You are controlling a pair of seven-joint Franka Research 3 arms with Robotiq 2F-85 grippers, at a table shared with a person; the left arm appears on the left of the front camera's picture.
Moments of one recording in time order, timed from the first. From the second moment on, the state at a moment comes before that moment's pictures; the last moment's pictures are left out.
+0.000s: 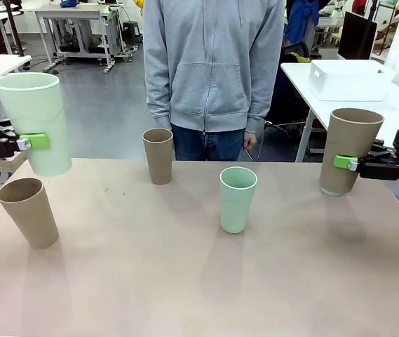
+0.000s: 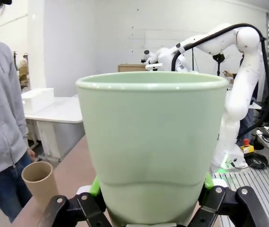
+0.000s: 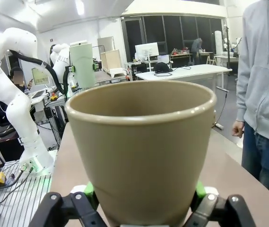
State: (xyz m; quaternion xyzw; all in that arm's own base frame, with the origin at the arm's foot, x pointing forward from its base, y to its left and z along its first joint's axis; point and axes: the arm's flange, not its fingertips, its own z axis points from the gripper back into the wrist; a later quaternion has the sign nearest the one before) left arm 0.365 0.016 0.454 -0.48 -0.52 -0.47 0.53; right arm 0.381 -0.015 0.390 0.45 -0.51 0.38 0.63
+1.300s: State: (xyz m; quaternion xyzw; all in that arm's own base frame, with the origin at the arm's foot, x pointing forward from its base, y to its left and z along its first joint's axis) left arm 0.355 -0.079 0.354 -0.55 -0.49 -0.51 0.45; right arm 0.392 0.083 0.320 0.48 -0.51 0.42 0.58
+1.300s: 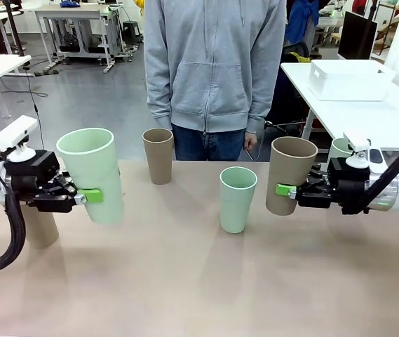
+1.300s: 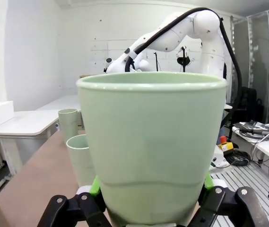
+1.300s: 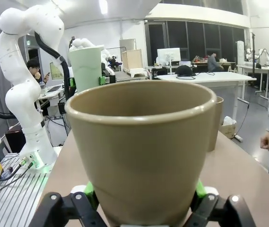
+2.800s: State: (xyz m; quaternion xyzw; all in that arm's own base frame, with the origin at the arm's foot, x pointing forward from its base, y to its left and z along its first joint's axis) left arm 0.367 -0.074 0.362 -0.53 -0.52 -0.52 0.43; right arm 0.364 -0.031 0.363 0.47 -0.53 0.44 0.56
